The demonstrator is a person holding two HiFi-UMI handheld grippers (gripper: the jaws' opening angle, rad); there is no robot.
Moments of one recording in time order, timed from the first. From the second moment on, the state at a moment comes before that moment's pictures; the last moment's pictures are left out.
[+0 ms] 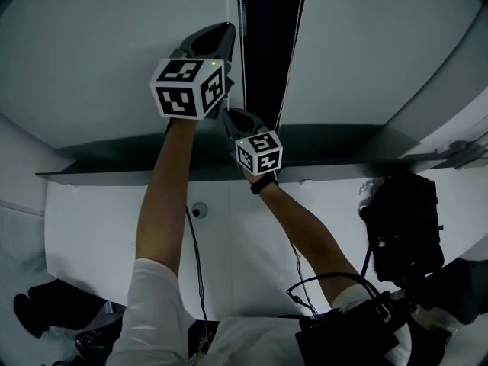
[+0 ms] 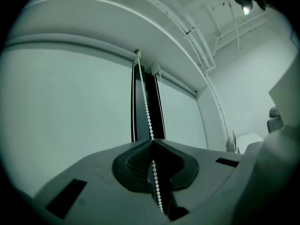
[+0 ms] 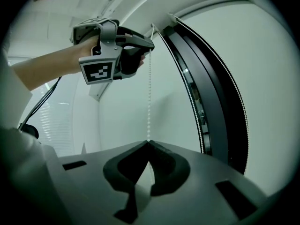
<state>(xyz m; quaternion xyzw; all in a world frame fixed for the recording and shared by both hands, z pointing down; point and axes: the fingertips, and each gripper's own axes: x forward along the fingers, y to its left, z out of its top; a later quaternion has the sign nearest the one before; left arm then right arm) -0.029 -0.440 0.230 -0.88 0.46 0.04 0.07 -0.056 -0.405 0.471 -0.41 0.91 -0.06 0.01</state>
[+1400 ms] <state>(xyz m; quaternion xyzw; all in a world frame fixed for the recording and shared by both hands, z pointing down) -0.024 -0.396 0.357 -0.88 0.48 0.05 0.03 0.036 -0.338 0.435 -0.39 0.91 -0.10 0.04</state>
